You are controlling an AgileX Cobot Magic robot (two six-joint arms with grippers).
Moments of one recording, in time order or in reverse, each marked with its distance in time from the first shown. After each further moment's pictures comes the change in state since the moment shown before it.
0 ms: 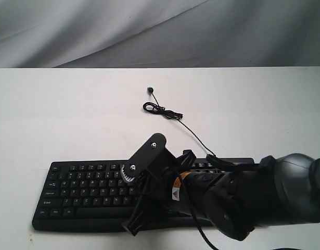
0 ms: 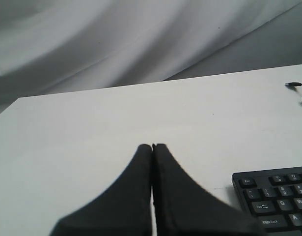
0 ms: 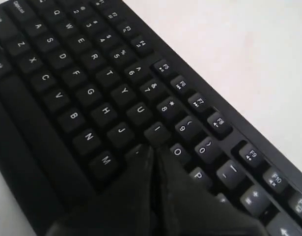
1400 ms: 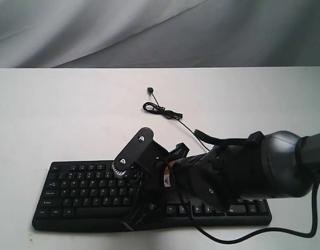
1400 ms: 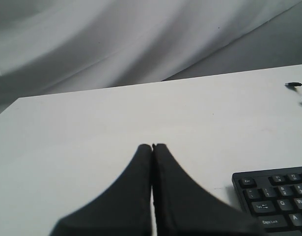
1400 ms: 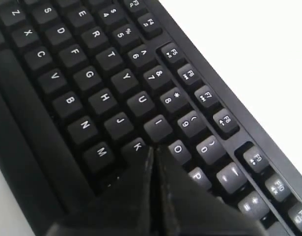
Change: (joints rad) left arm 0.000 0.000 0.000 0.000 0.000 0.000; right arm -0.031 0.021 -0.128 -0.078 0.259 -0.024
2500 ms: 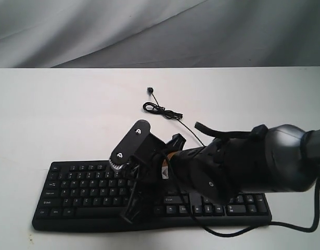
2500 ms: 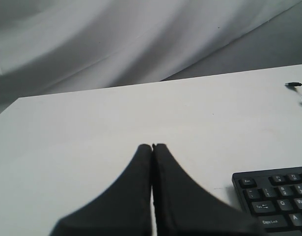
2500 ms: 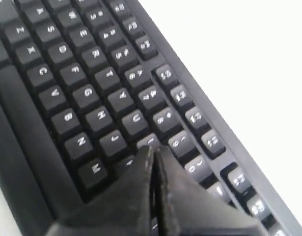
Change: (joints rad) left arm 0.000 0.000 0.000 0.000 0.000 0.000; right arm -0.008 -0.016 -0.020 -0.009 -0.008 -0.044
